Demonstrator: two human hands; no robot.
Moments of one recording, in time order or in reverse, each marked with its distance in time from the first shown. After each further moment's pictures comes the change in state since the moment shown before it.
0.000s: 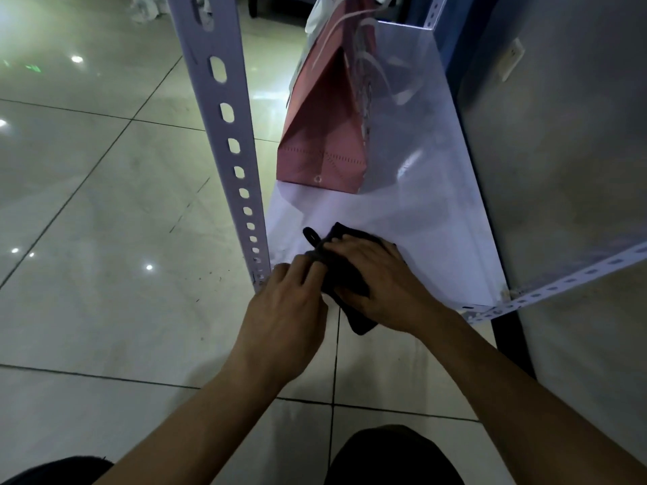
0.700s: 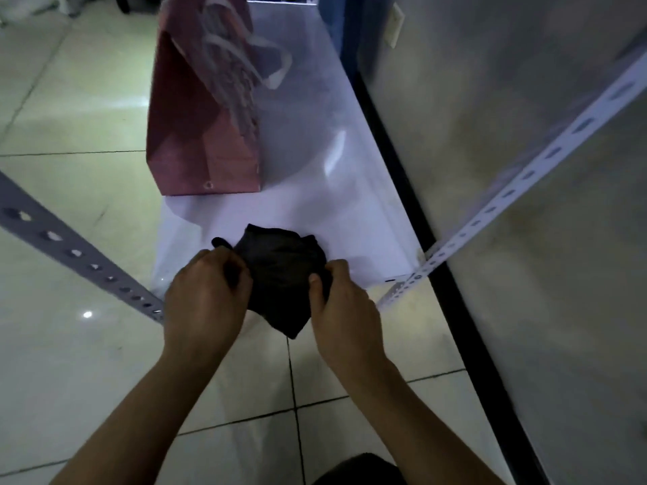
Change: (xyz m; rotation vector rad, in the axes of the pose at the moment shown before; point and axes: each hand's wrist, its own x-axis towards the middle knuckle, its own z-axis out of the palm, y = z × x) left_hand 0.059 0.019 0.012 -0.175 0.158 -0.182; right_hand -0.057 -0.045 -0.007 0.153 0.295 0.878
